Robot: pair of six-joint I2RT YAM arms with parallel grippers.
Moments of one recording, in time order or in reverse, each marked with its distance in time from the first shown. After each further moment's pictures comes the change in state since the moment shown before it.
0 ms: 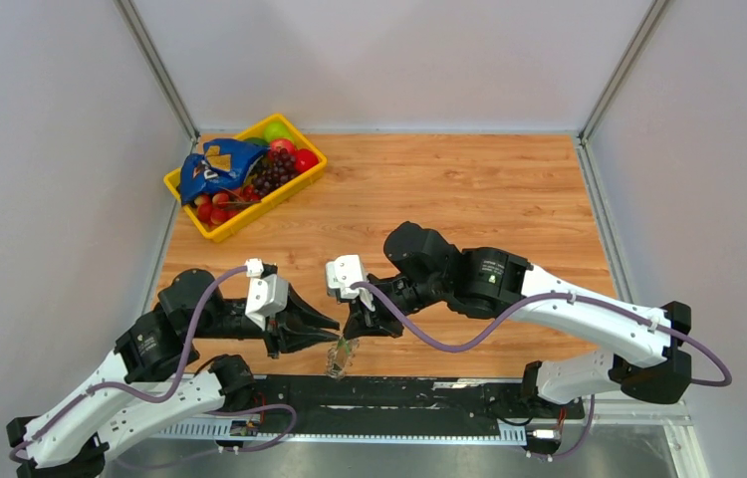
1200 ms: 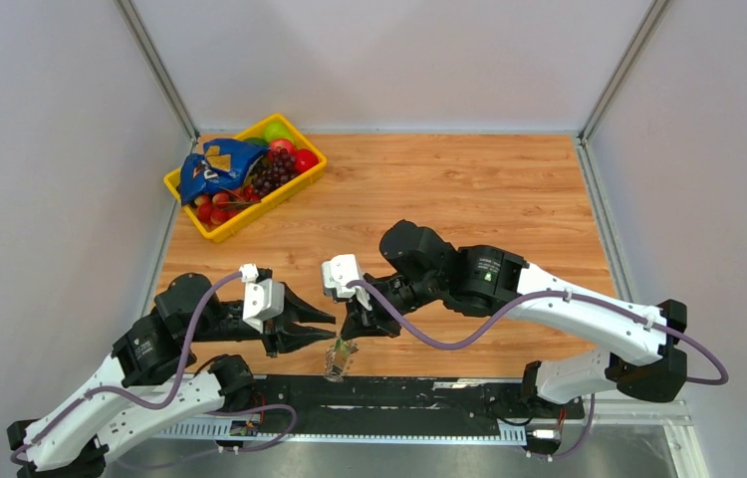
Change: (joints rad) left arm 0.000 -0.033 -0.012 -0.027 -0.053 0.064; right arm 0.000 0.022 0.026 -0.016 -0.019 0.000
